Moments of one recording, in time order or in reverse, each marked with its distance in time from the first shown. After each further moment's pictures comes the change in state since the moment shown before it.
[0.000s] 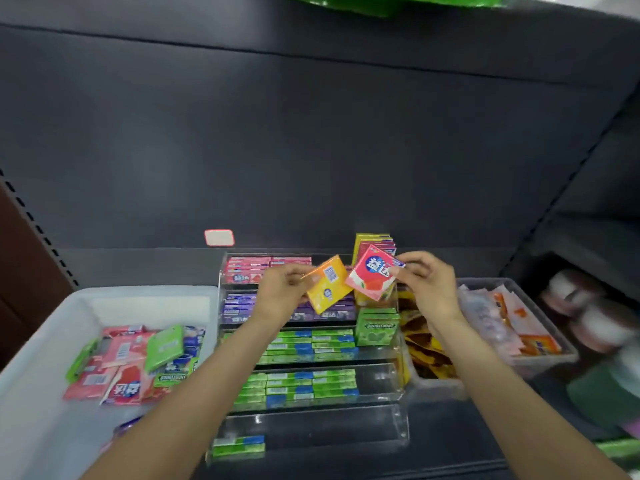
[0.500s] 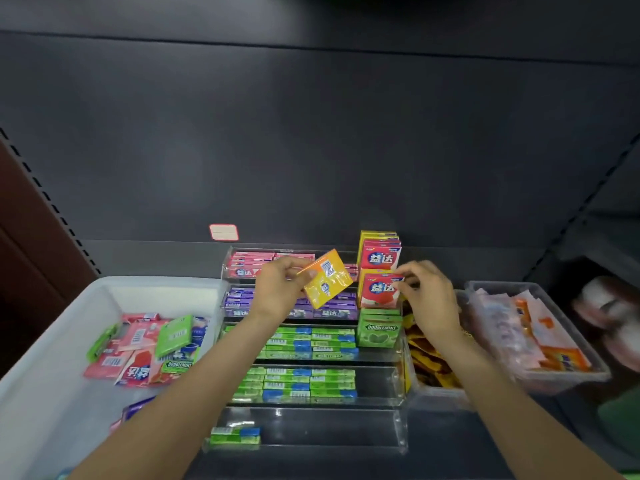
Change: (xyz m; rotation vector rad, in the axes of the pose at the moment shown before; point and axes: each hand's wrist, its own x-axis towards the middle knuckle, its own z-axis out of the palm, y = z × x) left_hand 0.003 -0.002 0.012 0.127 0.138 0.031; right_hand 0.019 0.043 -0.014 -0.651 -0.085 -0.343
